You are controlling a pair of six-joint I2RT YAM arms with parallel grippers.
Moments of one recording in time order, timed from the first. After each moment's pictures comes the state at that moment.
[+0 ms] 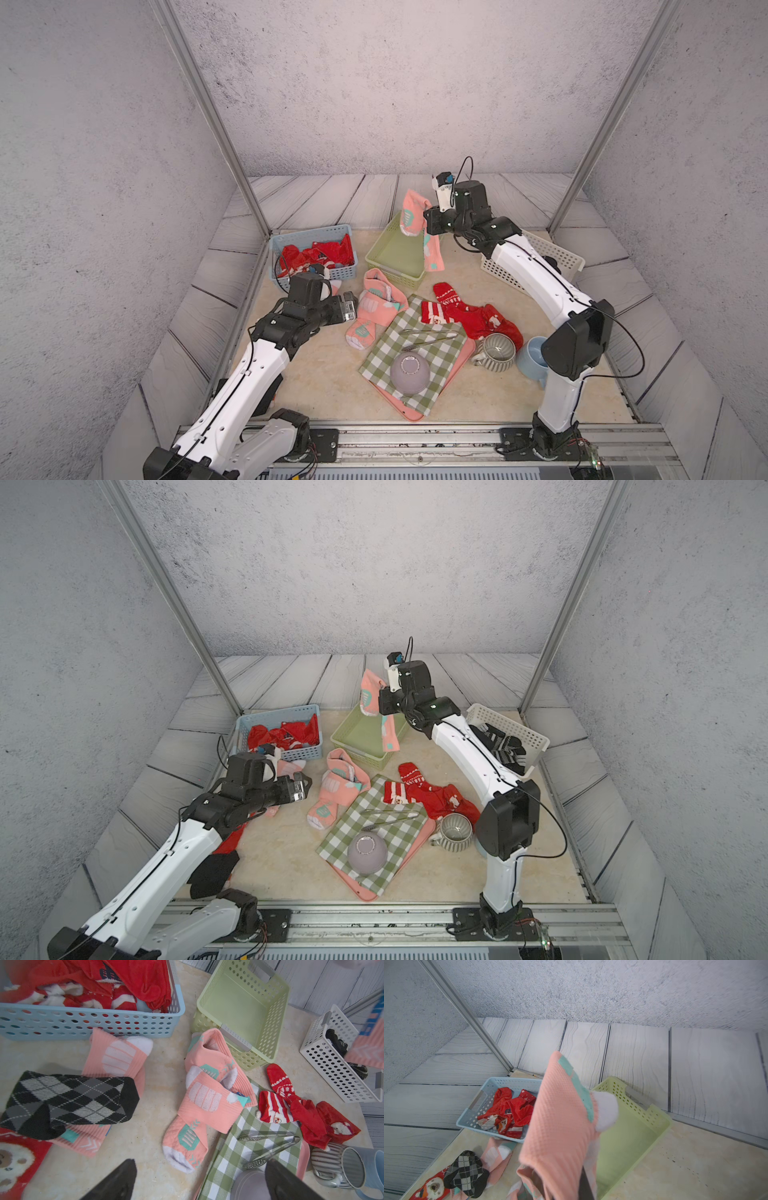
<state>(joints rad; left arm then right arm) -0.33 1.00 0.89 -0.63 0.08 -0.43 0.51 1.92 1.96 -0.49 -0.11 0.18</state>
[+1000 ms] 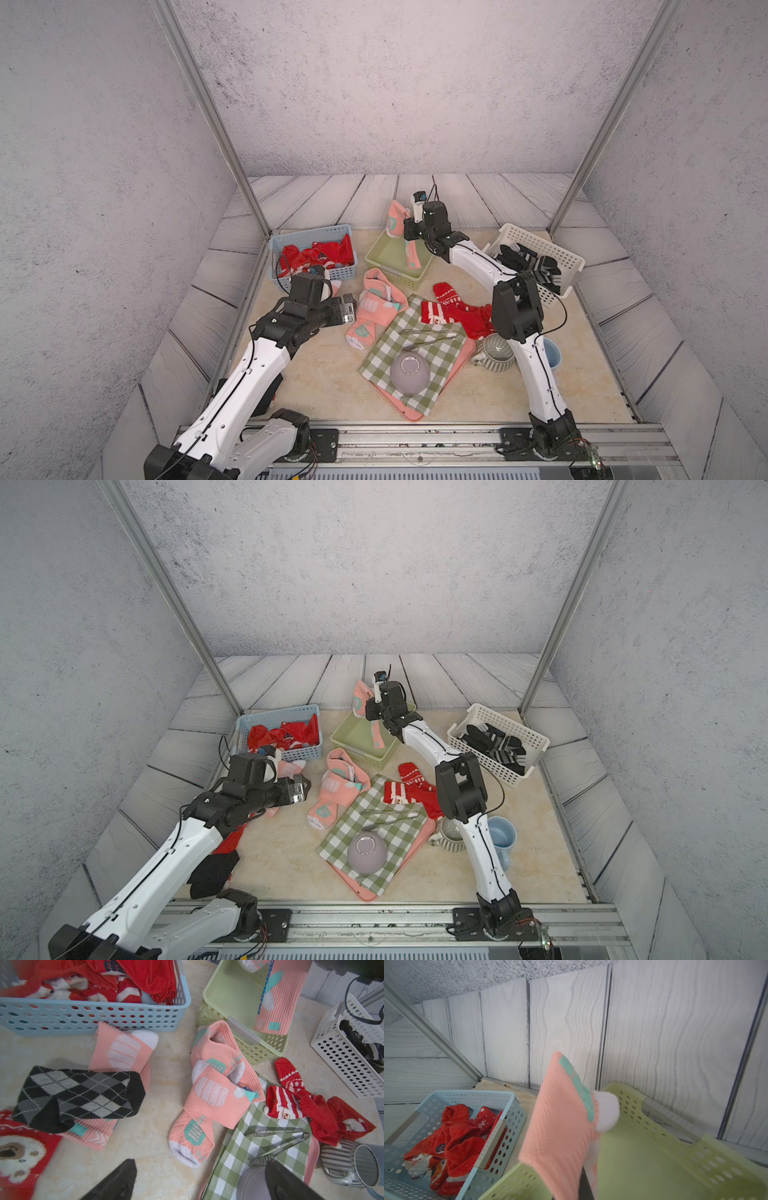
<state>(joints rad) -0.33 1.01 0.90 -0.67 0.06 -0.41 0.49 2.40 2.15 -0.14 -0.09 0.23</state>
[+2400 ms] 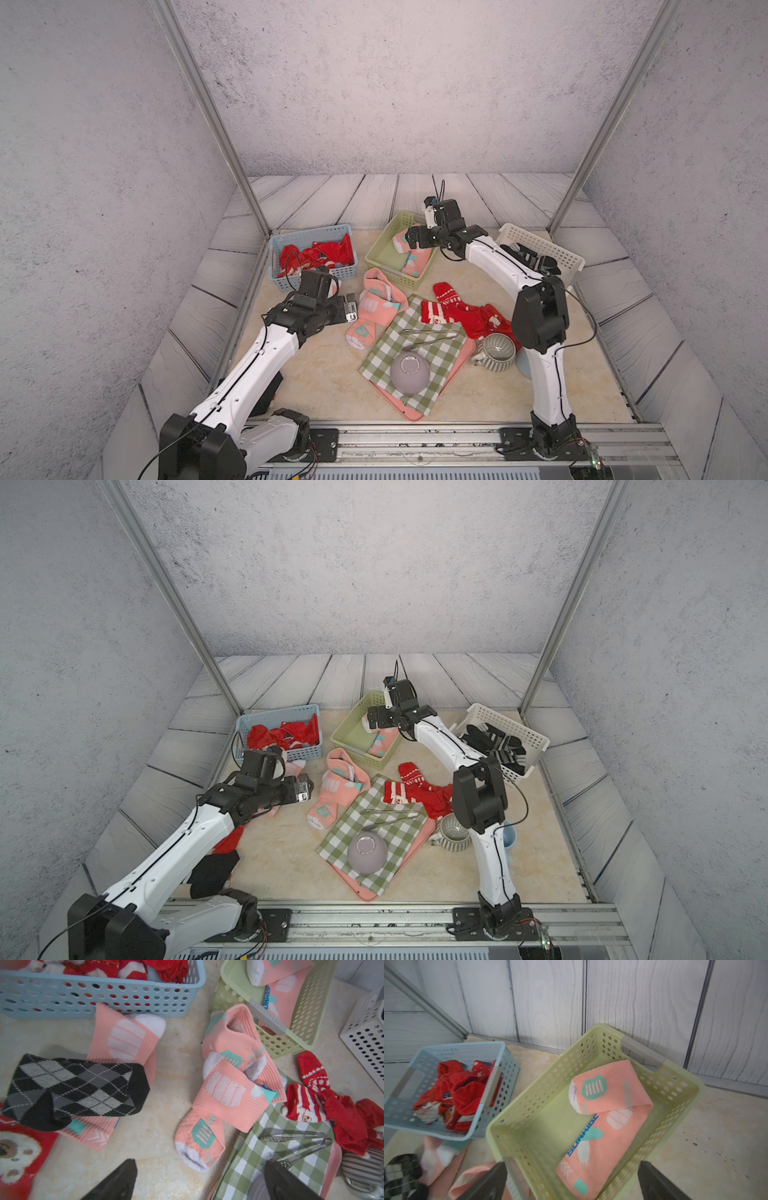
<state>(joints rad) -0.33 1.15 0.90 -0.64 0.02 -0.43 0.50 2.08 1.92 -0.47 -0.10 0.22</state>
